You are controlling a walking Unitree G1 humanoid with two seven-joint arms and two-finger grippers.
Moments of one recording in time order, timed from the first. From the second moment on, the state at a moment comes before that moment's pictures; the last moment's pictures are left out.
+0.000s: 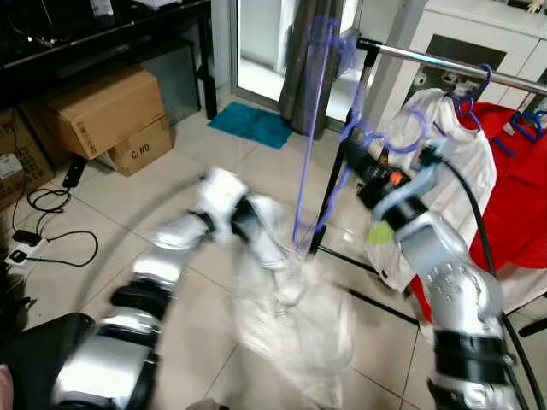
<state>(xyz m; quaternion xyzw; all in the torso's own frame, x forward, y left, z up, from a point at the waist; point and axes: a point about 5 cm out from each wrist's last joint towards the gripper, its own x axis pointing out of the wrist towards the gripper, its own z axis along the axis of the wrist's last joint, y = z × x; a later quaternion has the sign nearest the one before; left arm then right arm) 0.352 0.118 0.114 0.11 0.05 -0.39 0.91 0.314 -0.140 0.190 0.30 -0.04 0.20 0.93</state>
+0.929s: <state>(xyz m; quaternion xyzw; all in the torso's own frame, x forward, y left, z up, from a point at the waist) 0.299 0.180 0.096 -0.02 0.06 -0.12 0.99 0.259 -0.183 0.088 0.05 0.11 -0.10 0.99</state>
